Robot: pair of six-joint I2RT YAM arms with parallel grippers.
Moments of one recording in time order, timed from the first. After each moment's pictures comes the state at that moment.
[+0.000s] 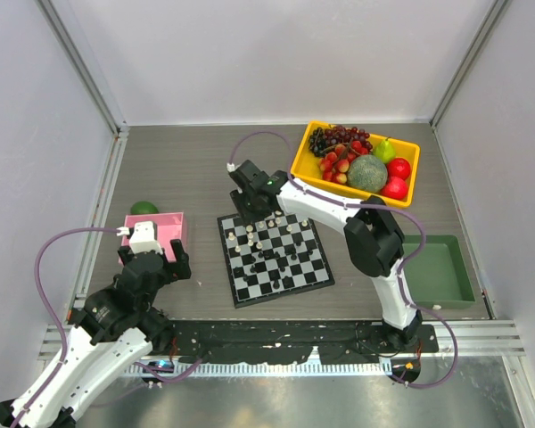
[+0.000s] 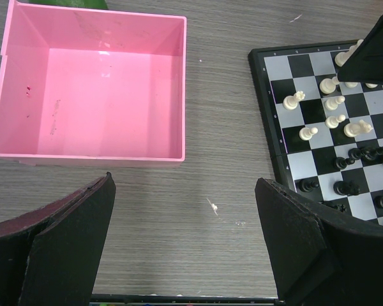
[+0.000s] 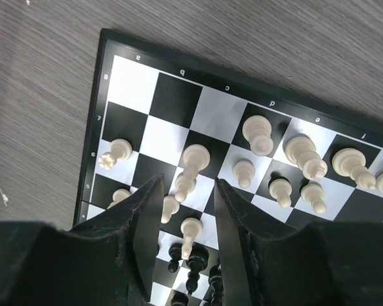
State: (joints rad) left arm -0.67 0.33 0.60 -0.88 -0.57 -0.51; right arm 0.85 2.09 1.74 -0.65 0.04 0.34
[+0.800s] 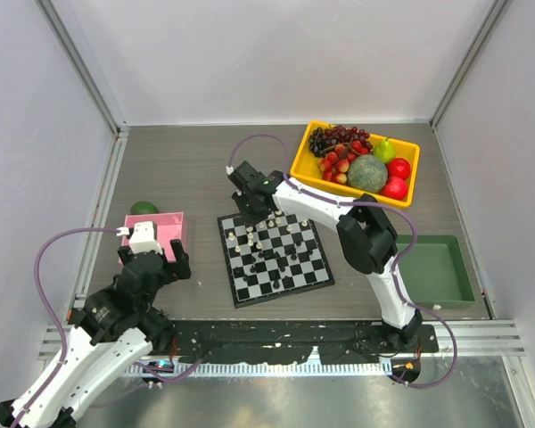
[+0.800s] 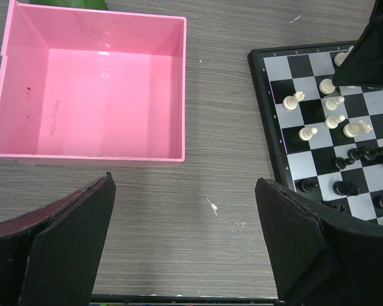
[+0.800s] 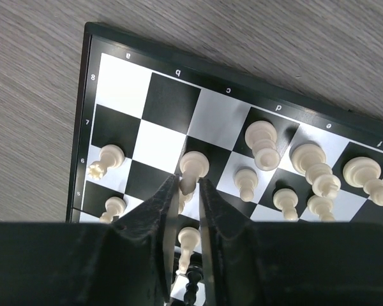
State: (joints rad) left arm -0.67 0.32 0.60 -0.88 -0.57 -0.51; right arm 0.85 2.15 1.78 -0.69 0.02 0.34
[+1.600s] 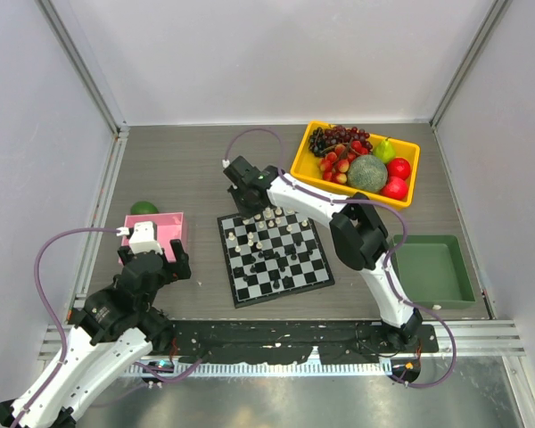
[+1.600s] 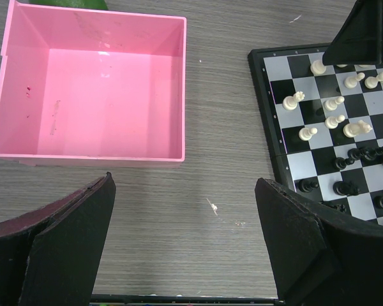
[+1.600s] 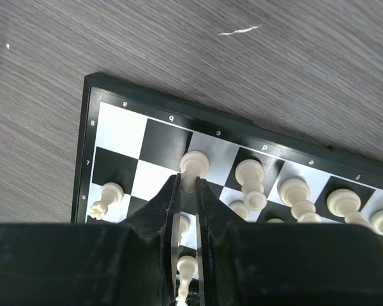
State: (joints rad) left arm -0.67 0.32 0.60 -0.88 -0.57 -0.51; right arm 0.85 2.24 1.92 -0.72 0.06 0.34
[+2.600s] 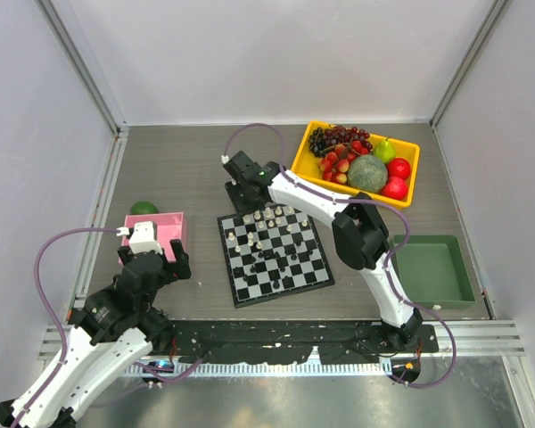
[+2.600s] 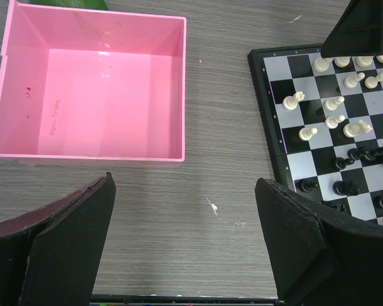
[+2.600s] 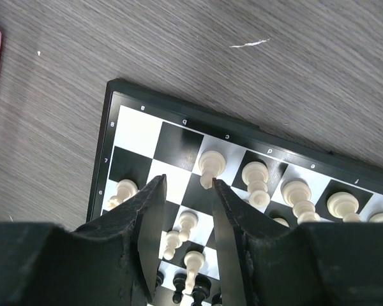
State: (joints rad) left arm -0.67 0.32 0.60 -0.88 -0.57 -0.51; right arm 0.84 2.24 1.96 -0.74 0.03 0.34
